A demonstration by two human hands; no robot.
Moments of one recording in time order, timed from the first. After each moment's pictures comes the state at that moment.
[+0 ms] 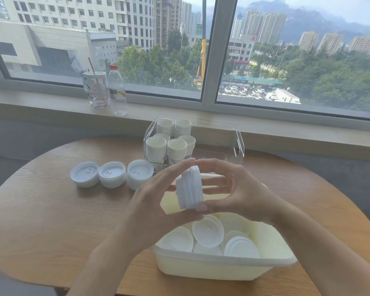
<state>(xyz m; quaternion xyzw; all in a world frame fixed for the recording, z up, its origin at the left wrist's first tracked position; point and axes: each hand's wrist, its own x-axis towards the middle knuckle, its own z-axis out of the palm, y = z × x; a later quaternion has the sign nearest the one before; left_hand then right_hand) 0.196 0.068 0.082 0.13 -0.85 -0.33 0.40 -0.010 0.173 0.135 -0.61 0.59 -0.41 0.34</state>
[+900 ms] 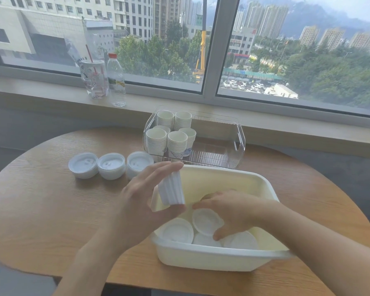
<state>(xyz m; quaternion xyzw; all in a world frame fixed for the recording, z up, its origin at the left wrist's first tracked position) 0.219 0.054 0.062 0.20 -0.87 -0.26 0.38 -0.026 0.150 0.076 -0.73 0.65 0.17 0.13</state>
